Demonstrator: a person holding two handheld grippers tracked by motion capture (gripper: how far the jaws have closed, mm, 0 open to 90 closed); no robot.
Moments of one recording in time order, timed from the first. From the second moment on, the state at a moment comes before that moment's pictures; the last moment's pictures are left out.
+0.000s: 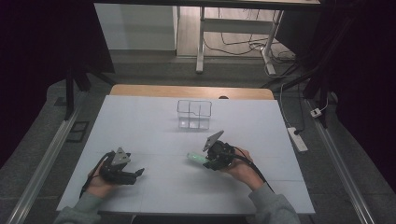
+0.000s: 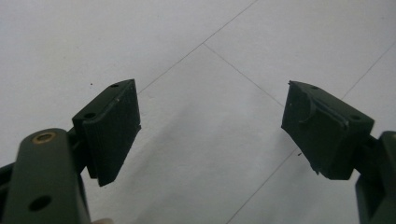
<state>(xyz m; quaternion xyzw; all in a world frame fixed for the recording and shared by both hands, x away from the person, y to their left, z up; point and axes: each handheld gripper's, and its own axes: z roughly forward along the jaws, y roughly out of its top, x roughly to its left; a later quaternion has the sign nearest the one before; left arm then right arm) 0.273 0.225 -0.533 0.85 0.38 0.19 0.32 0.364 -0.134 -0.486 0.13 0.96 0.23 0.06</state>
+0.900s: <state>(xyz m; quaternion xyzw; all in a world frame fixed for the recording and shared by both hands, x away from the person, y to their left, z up) 0.270 0.217 -0.523 0.85 0.37 0.19 0.33 0.350 -0.136 -0.453 0.11 0.94 0.31 0.06</state>
